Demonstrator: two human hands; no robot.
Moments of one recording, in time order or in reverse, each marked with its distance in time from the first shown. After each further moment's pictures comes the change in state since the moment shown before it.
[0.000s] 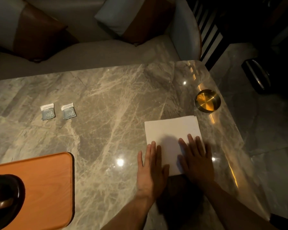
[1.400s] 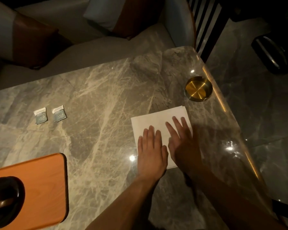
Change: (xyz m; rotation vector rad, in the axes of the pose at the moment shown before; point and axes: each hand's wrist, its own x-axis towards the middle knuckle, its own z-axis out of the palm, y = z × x) left_hand 0.035 0.050 -0.028 -0.042 0.066 -0.034; right_hand 0.025 -0.013 -0.024 0.175 0.296 -0.171
